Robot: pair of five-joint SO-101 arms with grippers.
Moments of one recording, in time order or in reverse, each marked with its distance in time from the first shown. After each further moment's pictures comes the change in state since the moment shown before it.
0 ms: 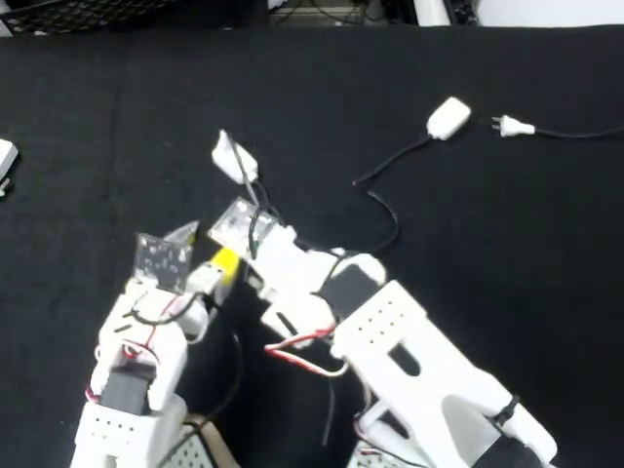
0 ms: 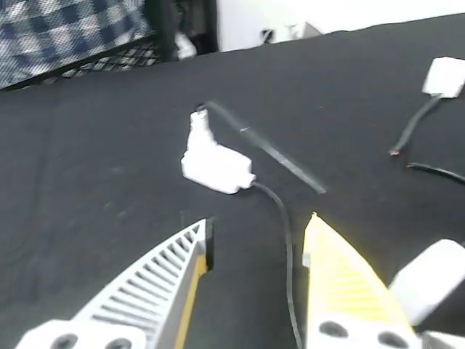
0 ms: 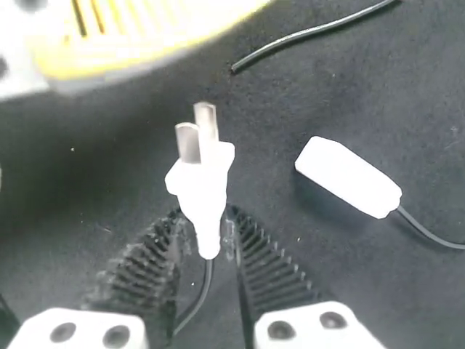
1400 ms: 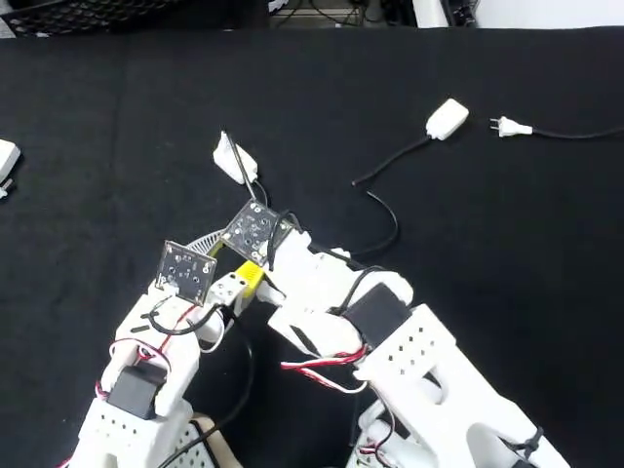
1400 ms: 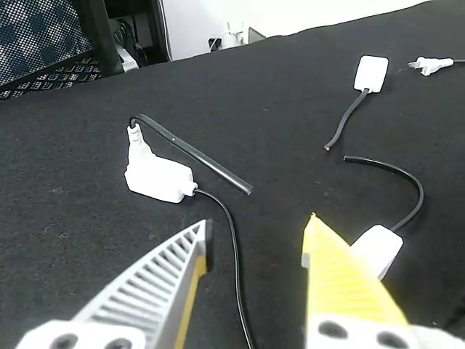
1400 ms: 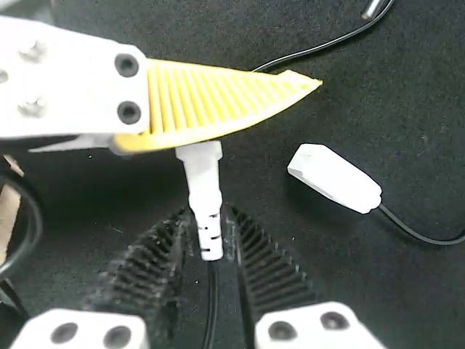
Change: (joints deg) left arm 7.7 -0.1 0.0 0.1 0.2; right arm -0.4 -10.9 -0.1 4.1 -0.4
